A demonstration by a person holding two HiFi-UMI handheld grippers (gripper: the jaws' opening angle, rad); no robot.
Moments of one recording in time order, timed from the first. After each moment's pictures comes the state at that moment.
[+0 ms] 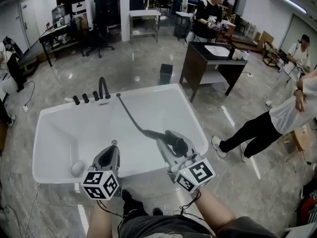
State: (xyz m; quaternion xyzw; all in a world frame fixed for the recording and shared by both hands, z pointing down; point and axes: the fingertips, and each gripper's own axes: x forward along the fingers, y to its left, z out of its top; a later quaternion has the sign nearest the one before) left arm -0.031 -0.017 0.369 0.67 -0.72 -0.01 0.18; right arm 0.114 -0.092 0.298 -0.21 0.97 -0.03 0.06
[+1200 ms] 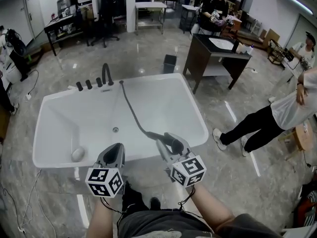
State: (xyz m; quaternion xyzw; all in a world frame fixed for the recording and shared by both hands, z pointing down) left arm 0.023 0.031 0.403 0.67 -0.72 0.01 0.19; right arm 0.143 -0.057 0.394 -0.23 0.97 -0.08 -0.04
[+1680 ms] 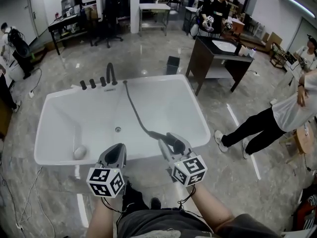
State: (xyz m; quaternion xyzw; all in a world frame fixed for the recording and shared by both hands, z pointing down) left arm 0.025 0.045 0.401 0.67 -0.72 0.01 0.19; right arm 0.144 -0.050 0.398 -0.23 0.97 -0.09 -0.04
